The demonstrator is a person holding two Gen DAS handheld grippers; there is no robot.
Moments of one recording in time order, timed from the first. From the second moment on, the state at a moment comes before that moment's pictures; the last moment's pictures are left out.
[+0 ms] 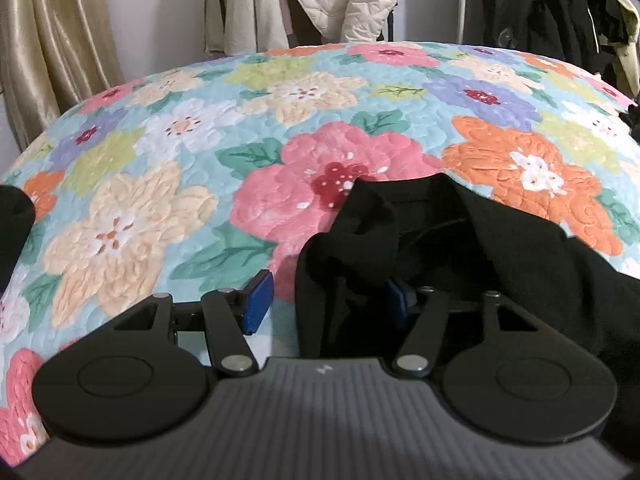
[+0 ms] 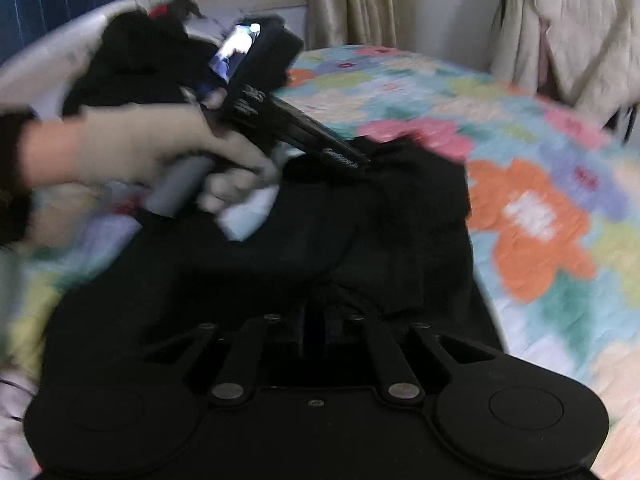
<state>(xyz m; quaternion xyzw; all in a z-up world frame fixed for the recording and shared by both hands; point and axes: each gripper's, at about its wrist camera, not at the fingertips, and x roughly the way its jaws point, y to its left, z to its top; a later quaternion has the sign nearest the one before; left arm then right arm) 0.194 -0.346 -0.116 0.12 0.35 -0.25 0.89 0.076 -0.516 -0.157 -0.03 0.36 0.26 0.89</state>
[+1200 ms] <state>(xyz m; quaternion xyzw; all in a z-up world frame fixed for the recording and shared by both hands) 0.145 -0.371 -0.066 0.13 0.28 -0.26 0.91 0.060 -0.702 -0.133 0.08 0.33 -0.19 0.92</state>
